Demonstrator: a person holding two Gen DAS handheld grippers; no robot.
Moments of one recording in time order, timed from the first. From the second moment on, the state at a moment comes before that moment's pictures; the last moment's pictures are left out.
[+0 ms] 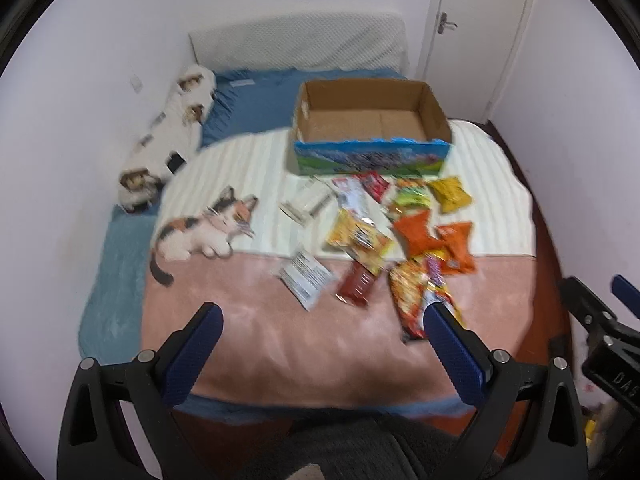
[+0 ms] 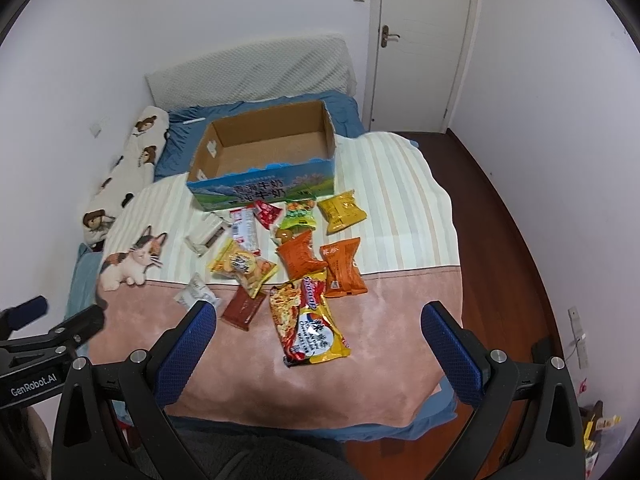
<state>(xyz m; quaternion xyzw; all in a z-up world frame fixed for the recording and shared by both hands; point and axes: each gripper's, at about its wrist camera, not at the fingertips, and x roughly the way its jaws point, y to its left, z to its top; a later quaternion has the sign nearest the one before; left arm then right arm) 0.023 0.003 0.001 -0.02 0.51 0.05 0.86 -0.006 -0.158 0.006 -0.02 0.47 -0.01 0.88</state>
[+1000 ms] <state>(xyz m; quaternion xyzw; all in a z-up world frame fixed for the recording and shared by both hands) 0.163 0.066 -0.275 0.00 0.70 0.06 0.71 0.146 -0.135 -0.367 -0.04 0.69 -0.01 0.72</state>
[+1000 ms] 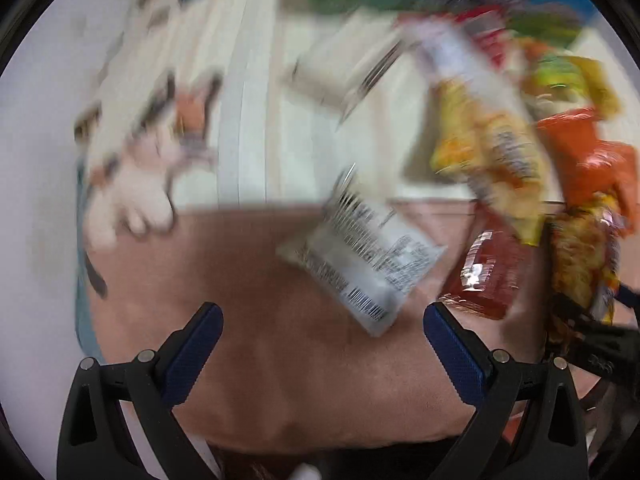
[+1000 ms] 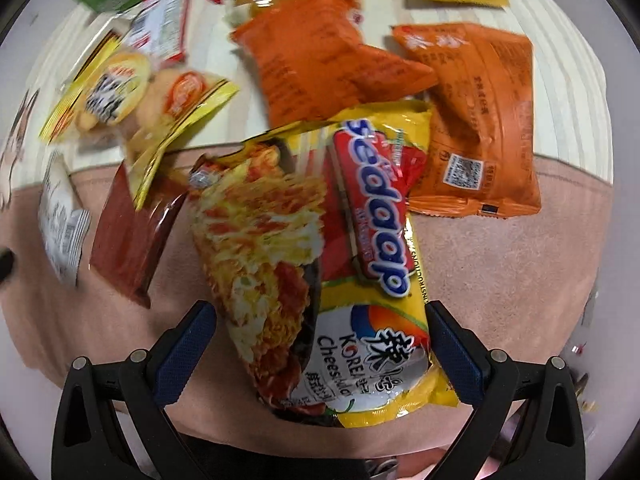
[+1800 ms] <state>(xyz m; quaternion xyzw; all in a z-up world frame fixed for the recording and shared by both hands) 0.152 0.025 -0.331 0.08 0.69 0.05 0.72 0.122 -0.174 -0.390 0.00 0.69 -0.01 0.73</state>
